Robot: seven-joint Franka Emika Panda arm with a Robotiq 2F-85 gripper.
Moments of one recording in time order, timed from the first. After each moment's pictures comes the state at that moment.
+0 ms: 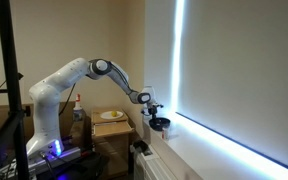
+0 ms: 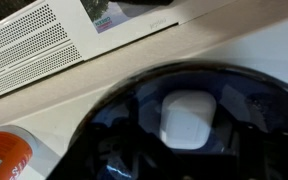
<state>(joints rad) -0.25 0.90 -0.33 -1.53 0.13 2.55 0.58</state>
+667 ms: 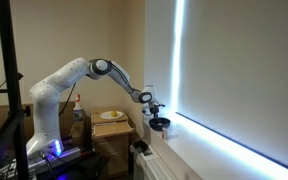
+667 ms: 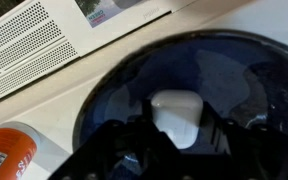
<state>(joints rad) -0.27 0.89 -0.33 -1.51 0.20 2.56 0.58</state>
